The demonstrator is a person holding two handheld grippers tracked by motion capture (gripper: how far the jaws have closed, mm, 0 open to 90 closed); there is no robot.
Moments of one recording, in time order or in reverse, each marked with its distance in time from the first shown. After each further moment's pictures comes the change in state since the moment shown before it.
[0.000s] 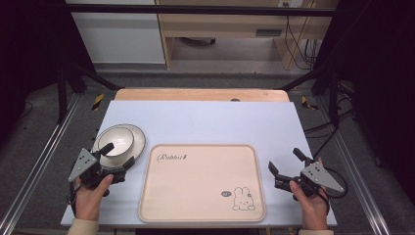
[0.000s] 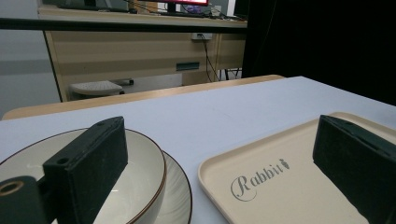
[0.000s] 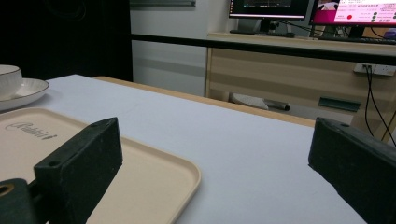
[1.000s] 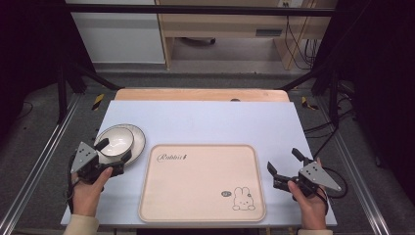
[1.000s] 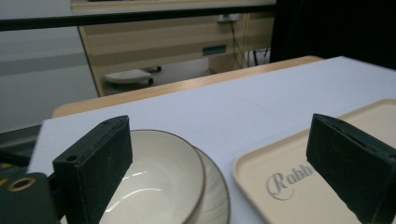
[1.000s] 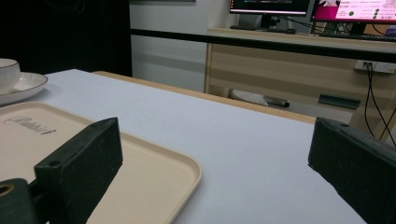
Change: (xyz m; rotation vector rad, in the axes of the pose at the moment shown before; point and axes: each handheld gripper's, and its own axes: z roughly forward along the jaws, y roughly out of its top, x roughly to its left) left arm 0.005 0.020 0.005 0.088 0.118 0.070; right arm 0.002 -0.001 0.002 0.018 -0.002 -0.005
